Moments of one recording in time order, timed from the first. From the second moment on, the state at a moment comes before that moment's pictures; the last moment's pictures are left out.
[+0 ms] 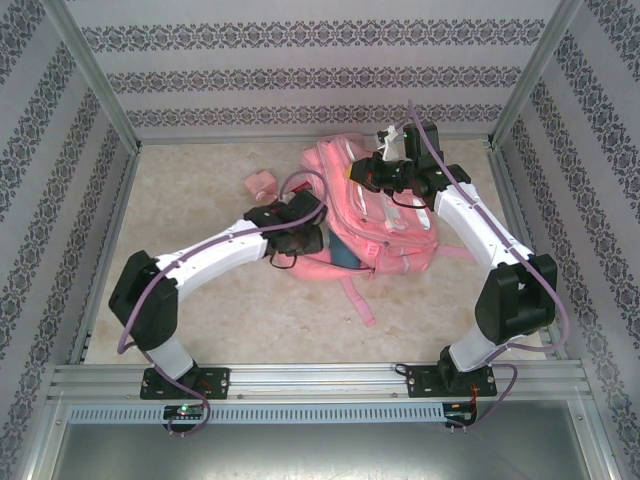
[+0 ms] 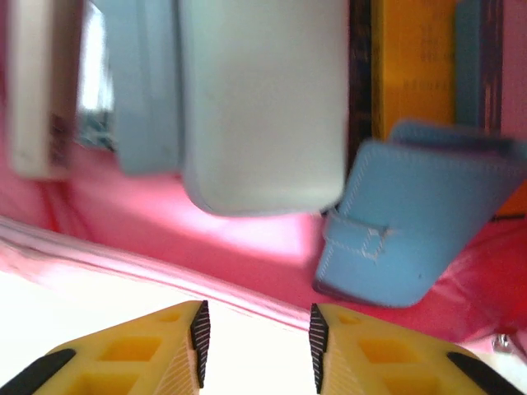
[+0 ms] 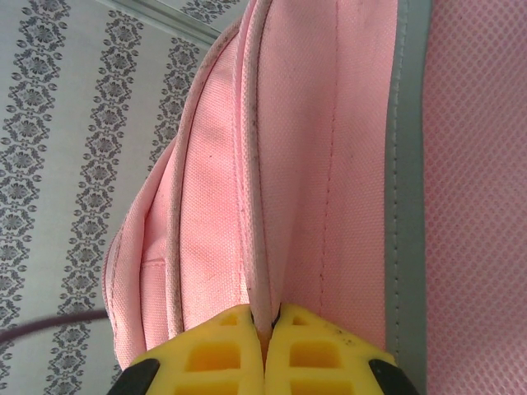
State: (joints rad) left arm -0.71 1.66 1.32 -0.71 -0.11 -0.81; right arm 0.26 1.60 1.41 -0.43 -0.73 0.68
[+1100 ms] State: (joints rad) left arm -0.36 1.84 1.30 -0.66 0.02 -0.57; right arm 0.22 1.58 1.41 -0.50 -0.73 0.59
